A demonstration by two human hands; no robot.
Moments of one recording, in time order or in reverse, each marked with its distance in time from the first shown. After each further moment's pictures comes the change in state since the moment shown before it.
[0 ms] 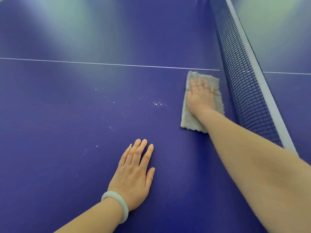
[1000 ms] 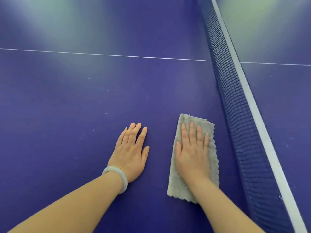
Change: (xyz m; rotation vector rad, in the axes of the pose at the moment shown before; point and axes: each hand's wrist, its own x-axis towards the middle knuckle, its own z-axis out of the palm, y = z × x) left_hand 0.001 0.000 0.003 -0.009 0.024 -0.005; right_hand -0.251 -0.006 0.029 -0.021 0.045 0.059
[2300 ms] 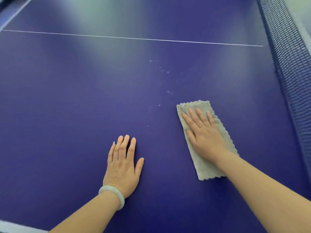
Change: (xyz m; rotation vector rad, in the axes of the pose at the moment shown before) left_hand -0.193 -0.137 -0.011 0.021 -0.061 -0.320; right_hand -0.028 -0.114 0.011 -0.021 -0.176 -0.478
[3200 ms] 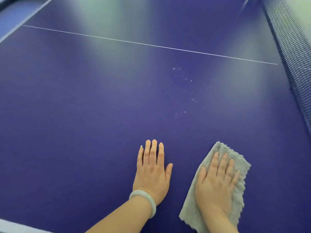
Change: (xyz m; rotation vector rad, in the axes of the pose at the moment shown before) left_hand 0.002 -0.003 0.002 -0.062 -0.010 0.048; right_hand -0.080 -0.133 0.049 0.028 0.197 0.653
